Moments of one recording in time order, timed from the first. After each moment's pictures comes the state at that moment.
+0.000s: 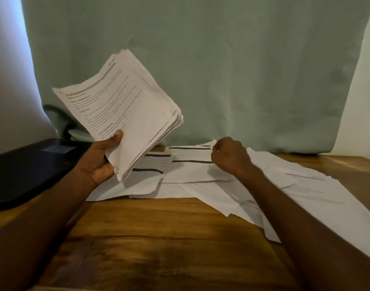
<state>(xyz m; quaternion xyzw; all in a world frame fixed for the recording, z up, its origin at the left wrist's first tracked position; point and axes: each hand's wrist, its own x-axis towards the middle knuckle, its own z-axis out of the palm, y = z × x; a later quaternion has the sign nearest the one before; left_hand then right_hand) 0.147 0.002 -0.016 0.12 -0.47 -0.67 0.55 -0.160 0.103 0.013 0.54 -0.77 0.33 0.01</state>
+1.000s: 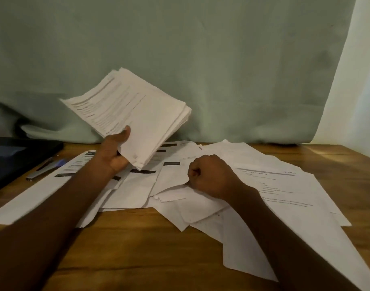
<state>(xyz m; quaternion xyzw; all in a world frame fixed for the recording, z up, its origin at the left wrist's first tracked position) 0.002 -0.026 -0.006 0.23 -0.35 -0.70 0.57 -0.218 0.119 -0.019 0.68 -0.71 0.21 -0.03</state>
